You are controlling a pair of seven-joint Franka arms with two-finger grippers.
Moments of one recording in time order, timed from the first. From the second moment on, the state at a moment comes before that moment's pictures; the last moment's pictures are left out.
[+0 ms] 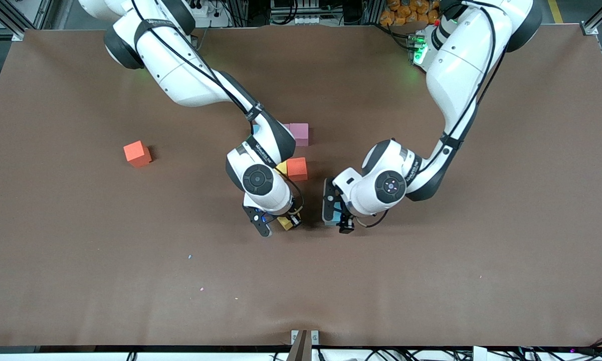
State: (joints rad) left arm -0.32 0.84 -0.31 -1.44 -0.02 2.29 1.14; right arm 0.53 1.00 0.15 -1.13 0.01 2.21 1.57
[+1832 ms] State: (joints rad) left arm -0.32 0.86 -0.31 -1.43 -0.02 2.33 1.14; right arm 0.55 0.97 0.16 -1.17 0.04 2.14 1.99
